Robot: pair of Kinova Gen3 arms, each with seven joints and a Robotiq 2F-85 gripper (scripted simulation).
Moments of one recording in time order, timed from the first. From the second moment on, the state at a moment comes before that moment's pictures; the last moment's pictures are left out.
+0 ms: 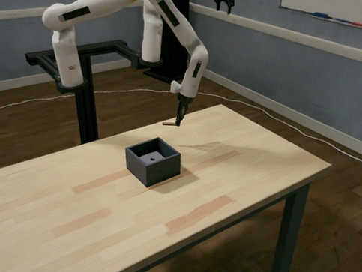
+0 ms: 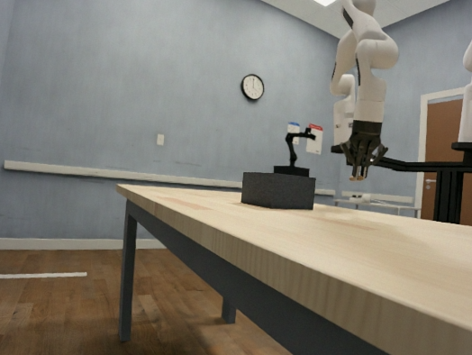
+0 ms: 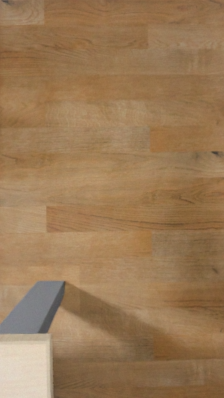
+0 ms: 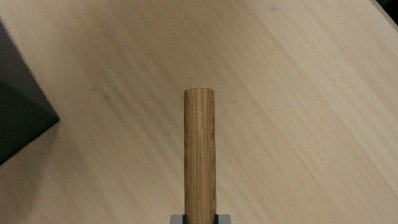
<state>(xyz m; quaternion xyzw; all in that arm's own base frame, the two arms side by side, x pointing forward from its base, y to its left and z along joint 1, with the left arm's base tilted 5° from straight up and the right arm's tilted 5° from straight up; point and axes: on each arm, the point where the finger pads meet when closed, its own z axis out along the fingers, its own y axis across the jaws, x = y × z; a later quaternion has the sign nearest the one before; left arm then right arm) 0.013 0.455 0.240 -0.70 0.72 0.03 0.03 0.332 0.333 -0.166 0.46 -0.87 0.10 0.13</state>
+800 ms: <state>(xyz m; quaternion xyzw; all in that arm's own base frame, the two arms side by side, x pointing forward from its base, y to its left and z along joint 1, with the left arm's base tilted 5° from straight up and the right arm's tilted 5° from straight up) 0.013 0.455 0.240 -0.70 0.72 0.03 0.03 0.332 0.333 -0.166 0.19 -0.97 0.07 0.13</state>
